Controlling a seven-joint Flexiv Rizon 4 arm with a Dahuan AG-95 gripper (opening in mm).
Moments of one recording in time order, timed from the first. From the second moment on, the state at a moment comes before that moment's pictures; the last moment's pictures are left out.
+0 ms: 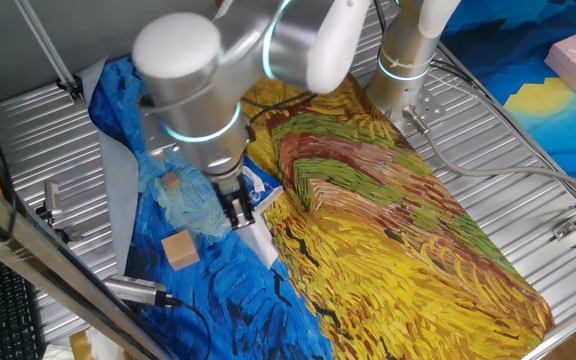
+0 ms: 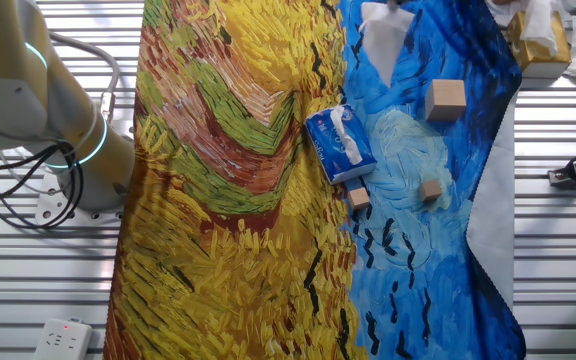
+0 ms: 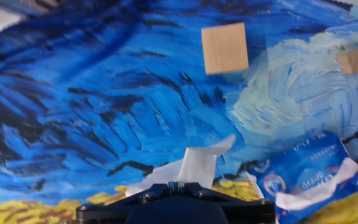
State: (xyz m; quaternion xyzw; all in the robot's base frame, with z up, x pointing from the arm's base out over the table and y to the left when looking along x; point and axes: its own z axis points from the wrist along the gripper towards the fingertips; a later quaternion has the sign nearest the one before) arm 0.548 0.233 0.206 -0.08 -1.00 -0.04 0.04
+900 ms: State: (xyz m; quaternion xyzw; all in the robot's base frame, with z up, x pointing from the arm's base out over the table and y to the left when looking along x) arm 0.594 0.231 0.209 -0.09 -0.99 -0.05 0.05
